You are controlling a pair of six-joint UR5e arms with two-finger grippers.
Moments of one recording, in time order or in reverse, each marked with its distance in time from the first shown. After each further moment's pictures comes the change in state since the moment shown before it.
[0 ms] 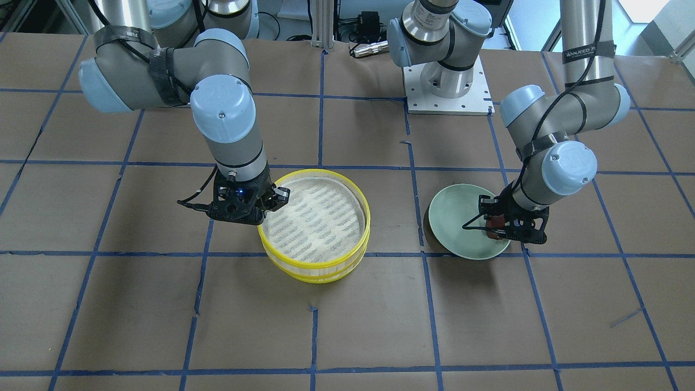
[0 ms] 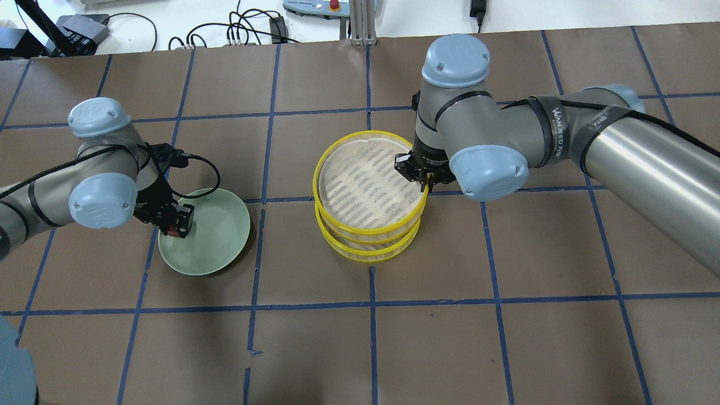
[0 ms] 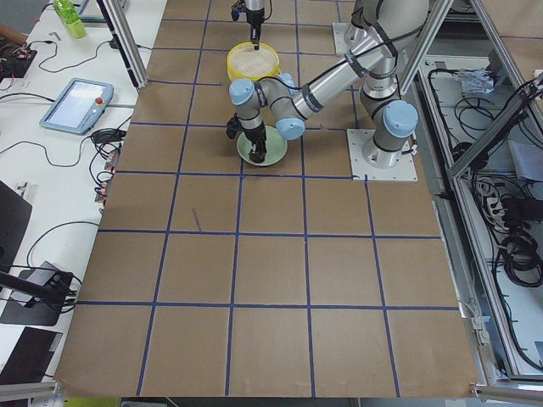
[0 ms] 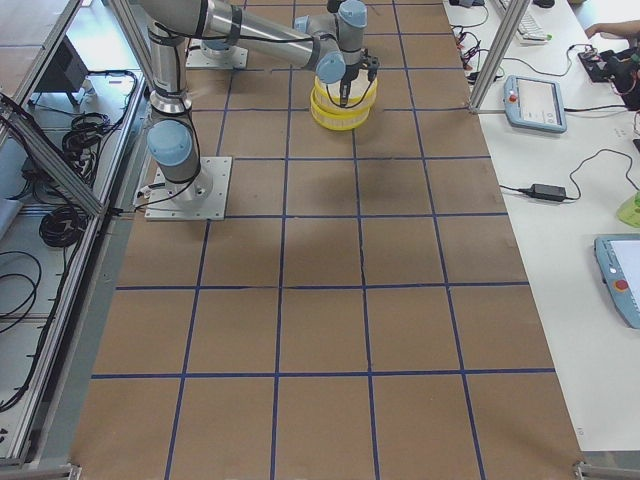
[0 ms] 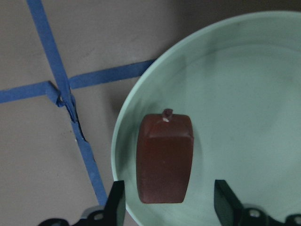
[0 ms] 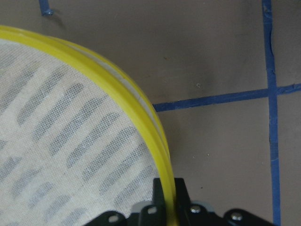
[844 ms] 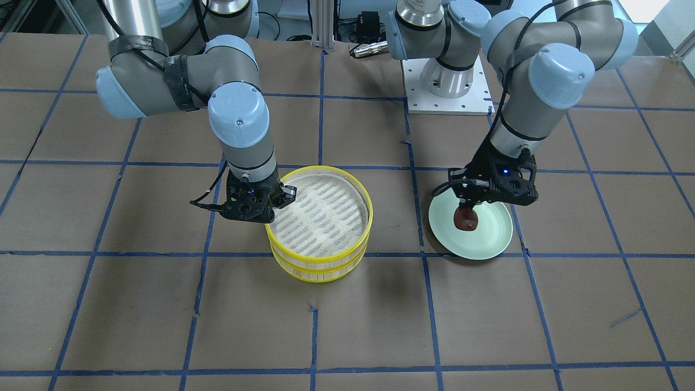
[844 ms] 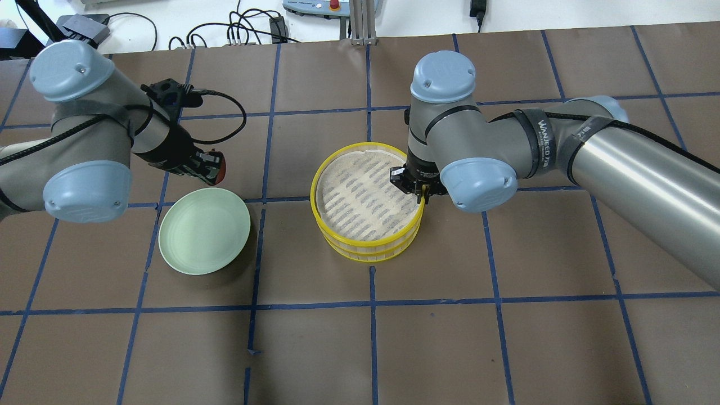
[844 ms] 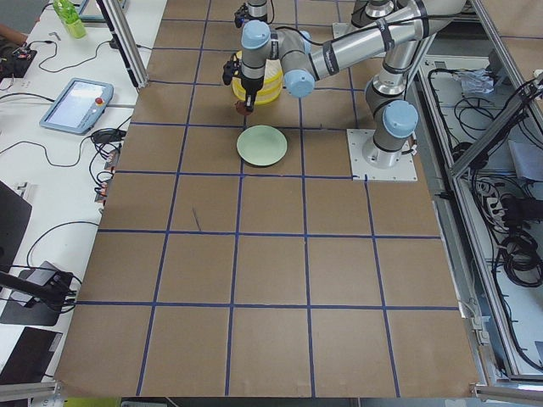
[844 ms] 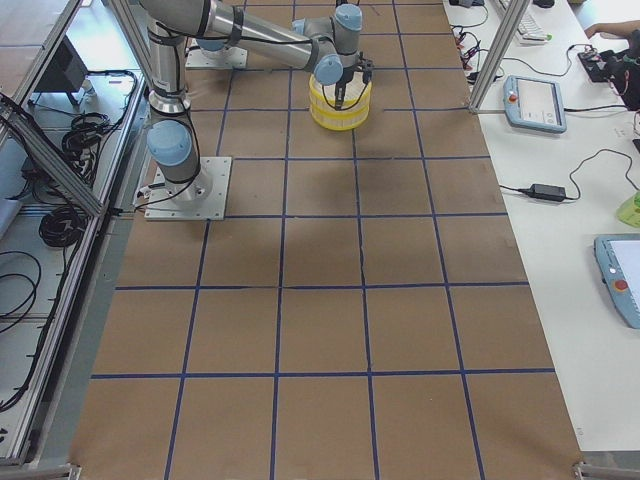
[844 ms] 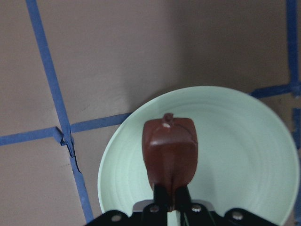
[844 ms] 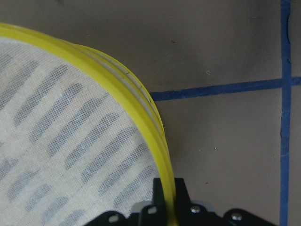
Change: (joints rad) left arm -0.204 0.236 0.077 -0.032 -0.231 -0.264; right arm 0.021 0.005 0.028 -0.002 -0.014 -0.003
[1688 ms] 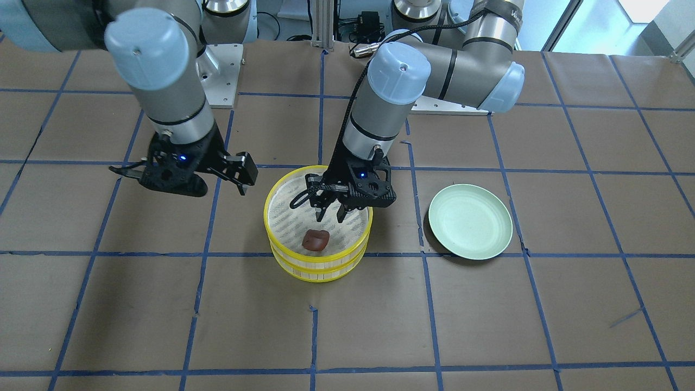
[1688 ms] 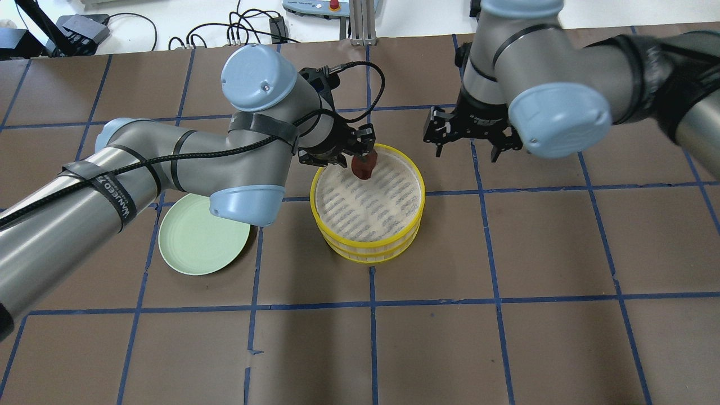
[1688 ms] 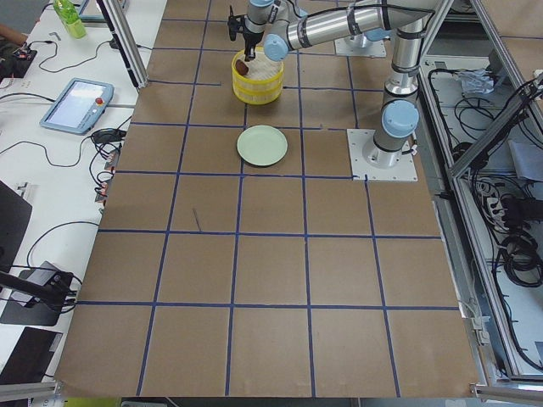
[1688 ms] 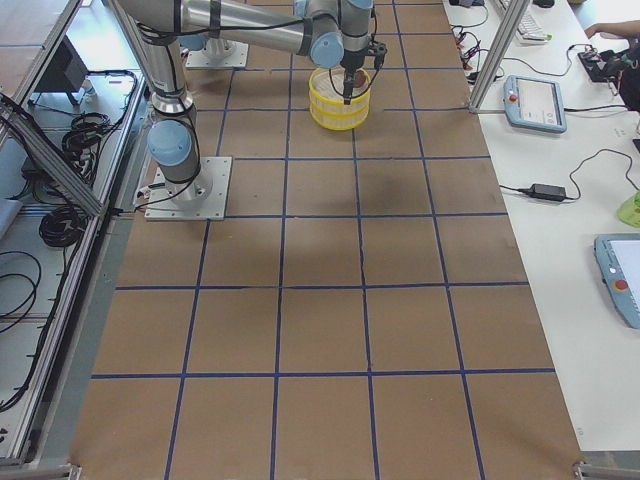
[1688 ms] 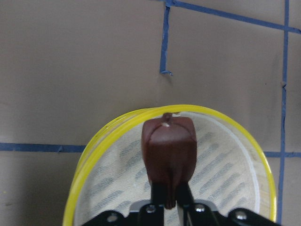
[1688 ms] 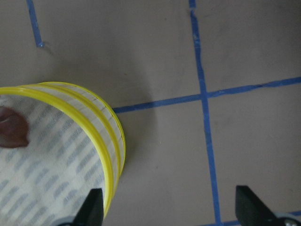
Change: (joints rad) left arm -0.370 -0.191 0.109 0.277 -0.100 -0.655; right arm -0.151 -0.162 -0.165 0.299 0.013 -0.085
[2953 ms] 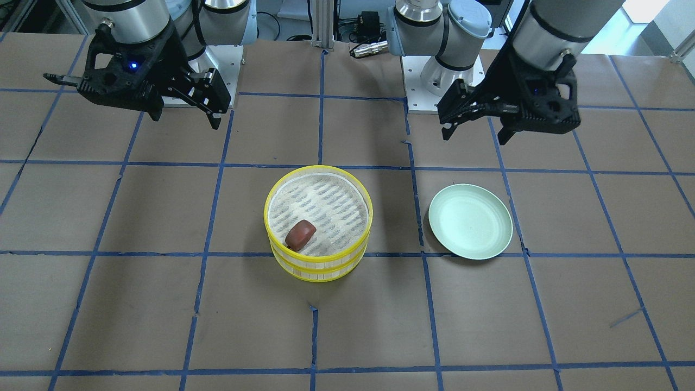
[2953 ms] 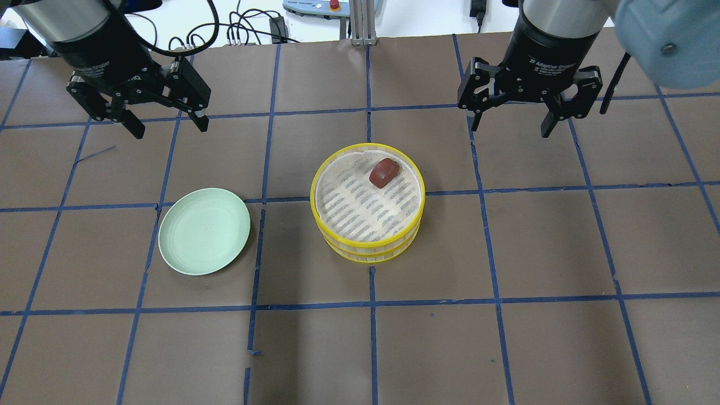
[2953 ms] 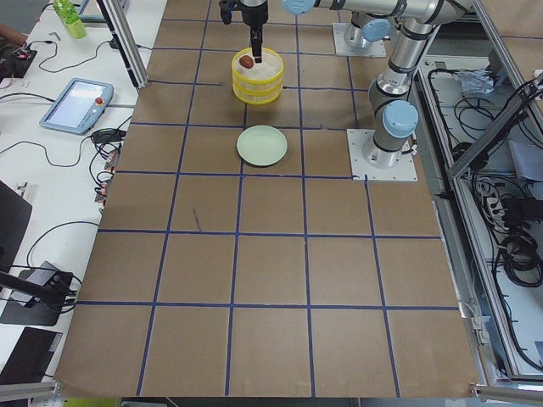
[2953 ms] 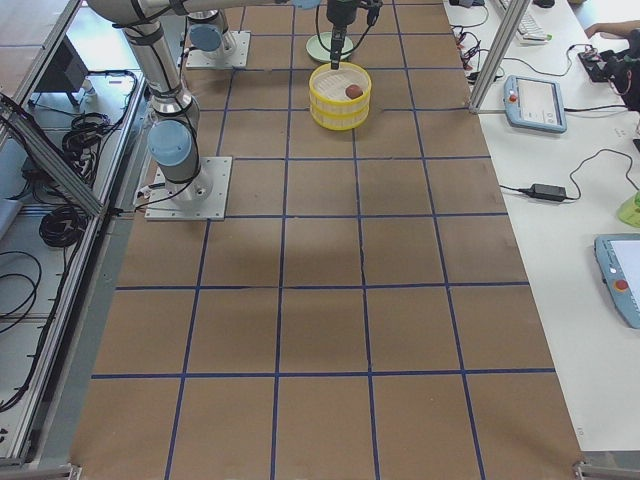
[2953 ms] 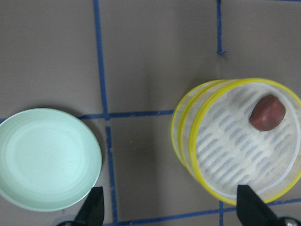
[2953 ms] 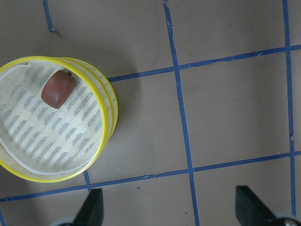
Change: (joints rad) left arm 0.349 0.228 0.376 -0.994 0.146 0.513; right arm -0.021 -0.104 -0.170 0.299 0.001 -0.025
